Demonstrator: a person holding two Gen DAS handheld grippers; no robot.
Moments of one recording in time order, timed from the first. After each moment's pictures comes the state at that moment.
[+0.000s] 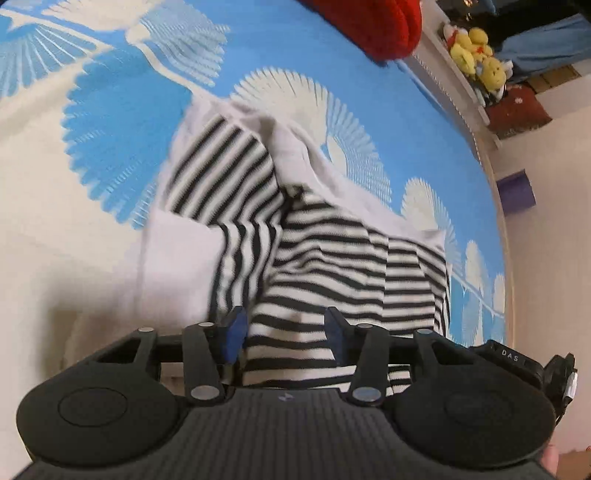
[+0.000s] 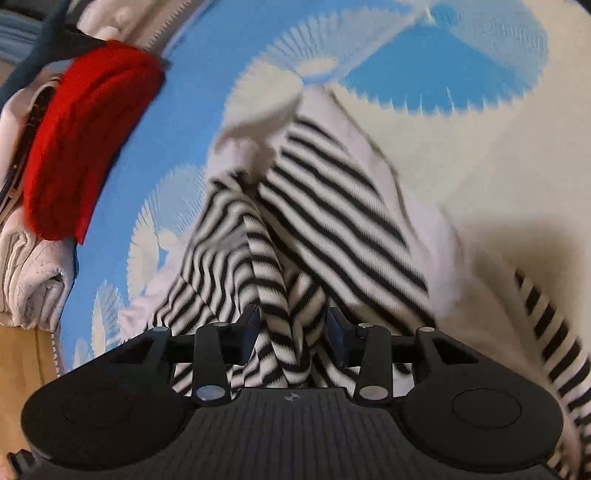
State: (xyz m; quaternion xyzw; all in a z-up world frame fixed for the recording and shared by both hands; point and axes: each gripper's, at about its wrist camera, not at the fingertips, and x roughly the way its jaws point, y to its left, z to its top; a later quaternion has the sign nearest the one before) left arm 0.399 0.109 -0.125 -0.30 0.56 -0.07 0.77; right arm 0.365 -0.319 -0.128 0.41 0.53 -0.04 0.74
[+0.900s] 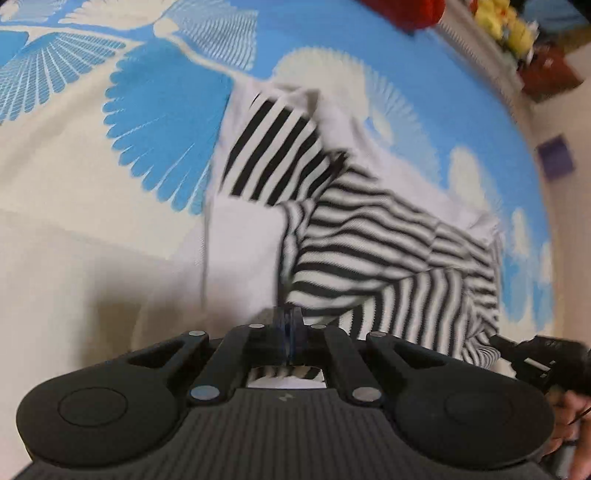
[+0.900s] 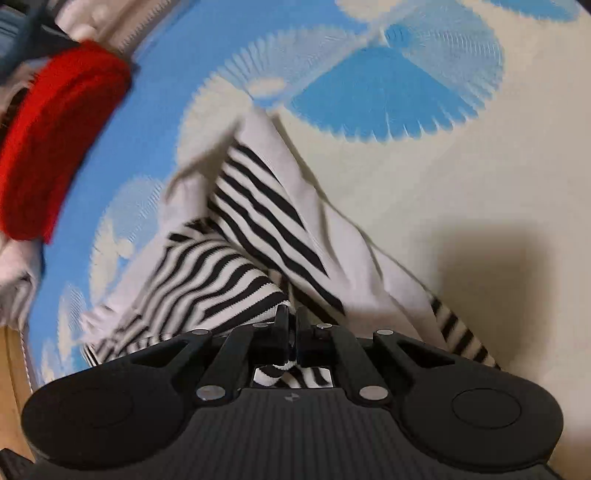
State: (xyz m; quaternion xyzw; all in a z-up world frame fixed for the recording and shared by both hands) left arm 0.393 0.133 -0.135 -0.22 0.61 -0.03 0.76; right arm 0.335 -0.357 -0.113 0.36 0.56 -0.08 0.74
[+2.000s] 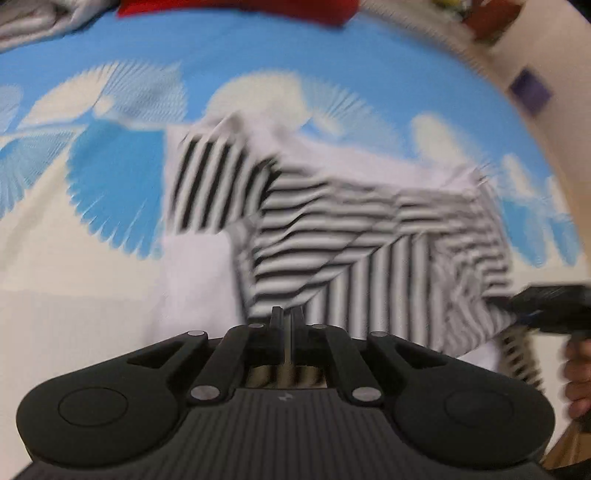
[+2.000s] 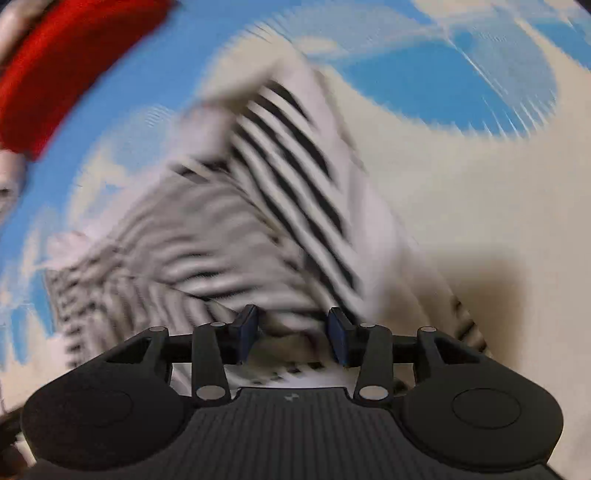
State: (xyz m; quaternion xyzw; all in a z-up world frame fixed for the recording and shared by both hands) left arm 0.375 0.077 -0.108 -0.10 0.54 -0.09 0.83; right arm 0.341 -0.321 -0.136 0.25 0.59 -0.05 0.76
